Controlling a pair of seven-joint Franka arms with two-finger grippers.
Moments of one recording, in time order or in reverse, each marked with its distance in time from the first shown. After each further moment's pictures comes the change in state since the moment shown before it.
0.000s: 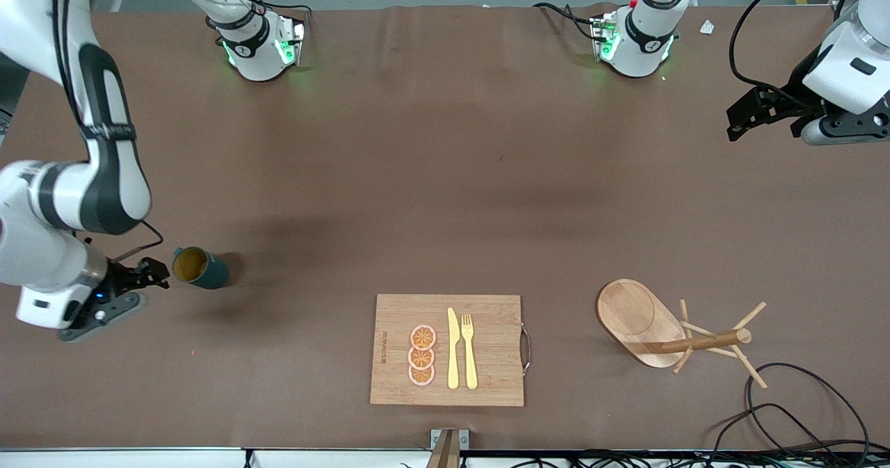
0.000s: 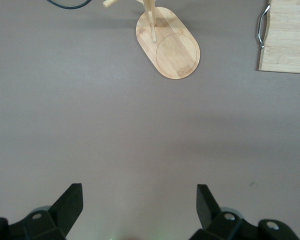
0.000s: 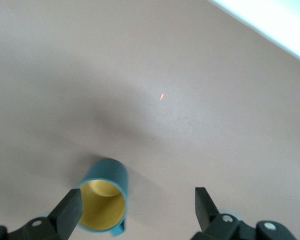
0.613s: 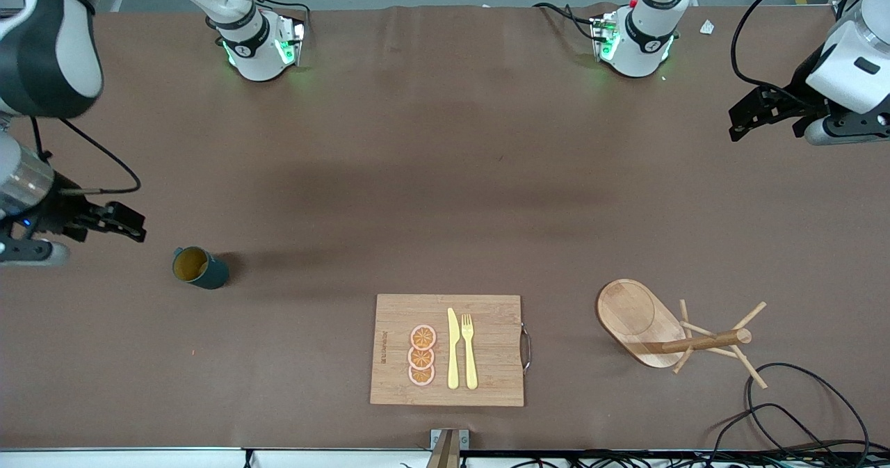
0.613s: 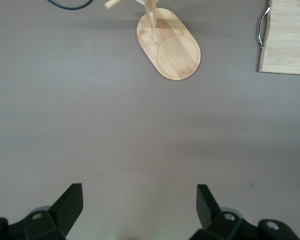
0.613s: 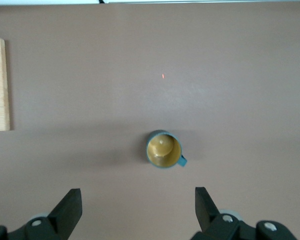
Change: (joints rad) left arm 0.002 0.000 0.000 0.002 0.000 0.001 0.000; right arm 0.070 -0.283 0.004 -0.002 0.000 -0.271 0.580
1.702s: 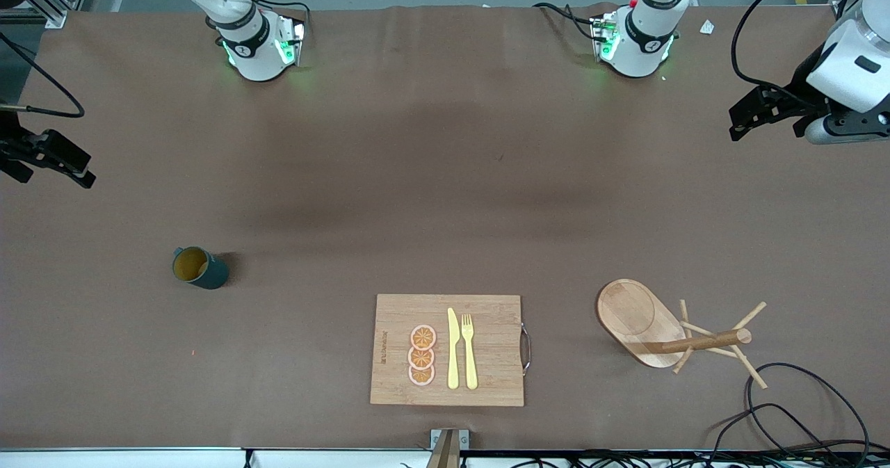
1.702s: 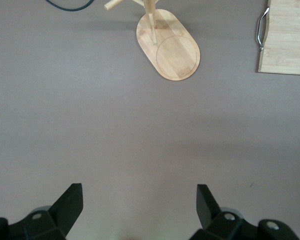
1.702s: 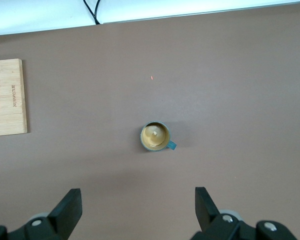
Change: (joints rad) left arm 0.000 -0.001 -0.001 0.009 0.000 0.000 0.003; right arm -0.122 -0.195 0.092 -0.084 0.000 -0.037 0.024
